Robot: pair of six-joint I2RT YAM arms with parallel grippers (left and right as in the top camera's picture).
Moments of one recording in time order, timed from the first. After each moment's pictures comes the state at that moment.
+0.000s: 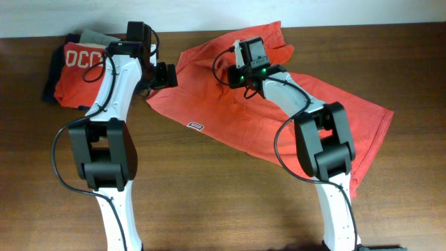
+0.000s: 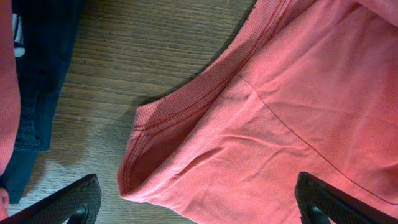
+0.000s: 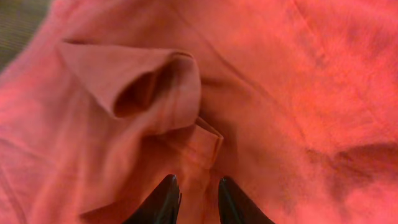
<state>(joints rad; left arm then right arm) -0.07 2.30 2.04 -1.02 0.06 -0.20 0.34 2.40 1.85 -0.31 -0.15 0.16</state>
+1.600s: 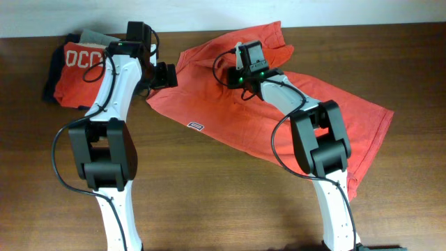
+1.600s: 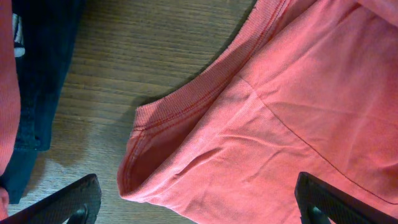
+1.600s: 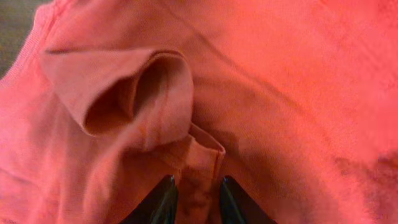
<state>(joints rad) -0.07 2.30 2.04 -1.03 0.06 -0.20 0.33 2.45 1.85 -0.23 -0.17 0.26</state>
